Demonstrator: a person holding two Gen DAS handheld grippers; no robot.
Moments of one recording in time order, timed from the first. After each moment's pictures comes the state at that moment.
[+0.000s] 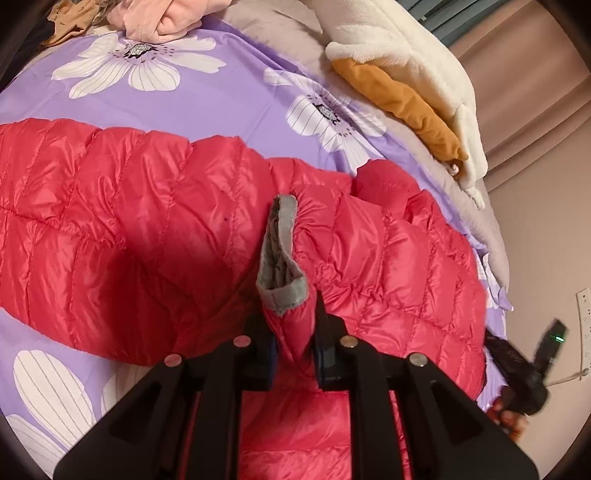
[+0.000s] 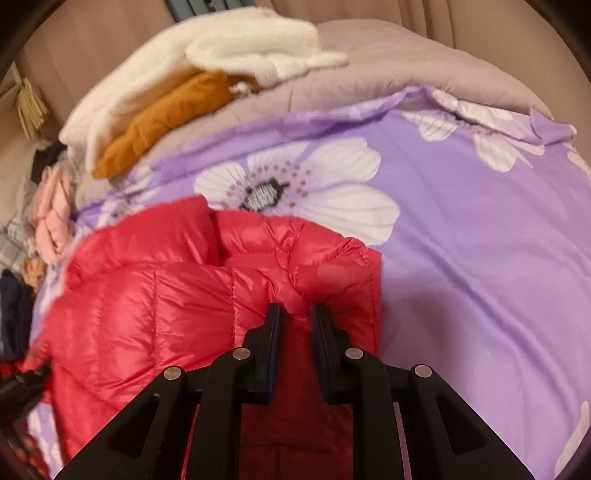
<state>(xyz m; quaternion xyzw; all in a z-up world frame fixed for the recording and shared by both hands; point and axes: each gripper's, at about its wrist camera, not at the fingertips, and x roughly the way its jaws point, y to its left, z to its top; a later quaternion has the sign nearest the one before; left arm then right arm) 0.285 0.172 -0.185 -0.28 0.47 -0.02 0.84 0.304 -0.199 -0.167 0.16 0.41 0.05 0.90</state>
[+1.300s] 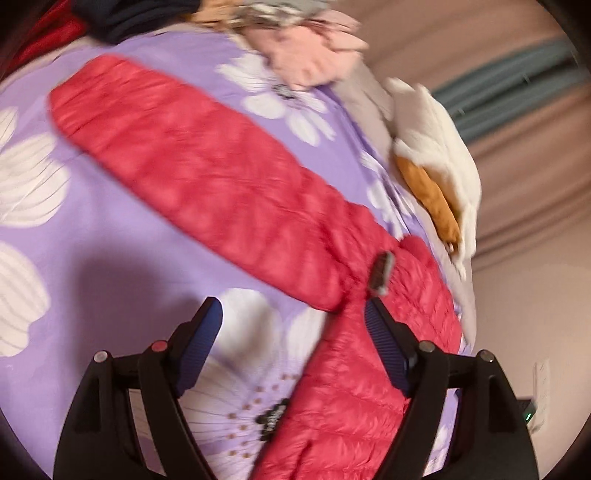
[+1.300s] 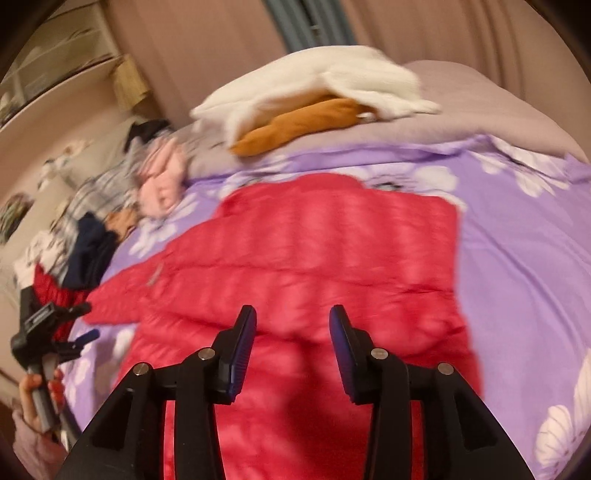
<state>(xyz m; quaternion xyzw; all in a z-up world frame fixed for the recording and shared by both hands) 0.140 0.301 -0.162 -0.43 0.39 0.06 0.81 0.196 -0.120 -0.138 0.10 0.37 0.21 0.90</state>
